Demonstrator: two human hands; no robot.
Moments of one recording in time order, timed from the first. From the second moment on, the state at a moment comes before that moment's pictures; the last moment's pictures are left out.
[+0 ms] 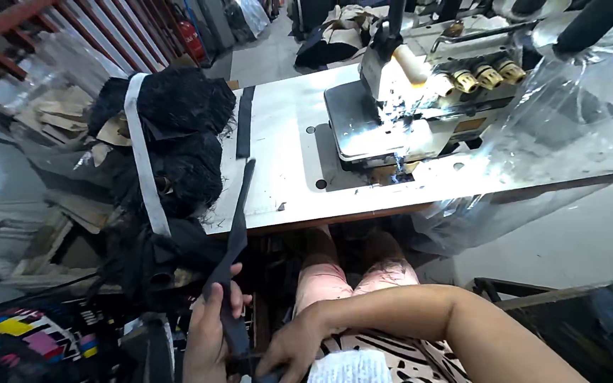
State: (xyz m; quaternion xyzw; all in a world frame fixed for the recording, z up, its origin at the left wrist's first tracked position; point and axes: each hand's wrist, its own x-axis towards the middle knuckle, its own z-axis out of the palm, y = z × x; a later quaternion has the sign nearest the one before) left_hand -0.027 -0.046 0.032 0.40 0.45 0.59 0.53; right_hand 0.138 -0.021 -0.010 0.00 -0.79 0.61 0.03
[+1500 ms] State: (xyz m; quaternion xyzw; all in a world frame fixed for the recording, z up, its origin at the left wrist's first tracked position) left_hand -0.059 -0.100 0.015 0.68 0.57 0.13 0.44; right_hand 0.154 0.131 0.048 -0.25 -0.21 0.79 0.51
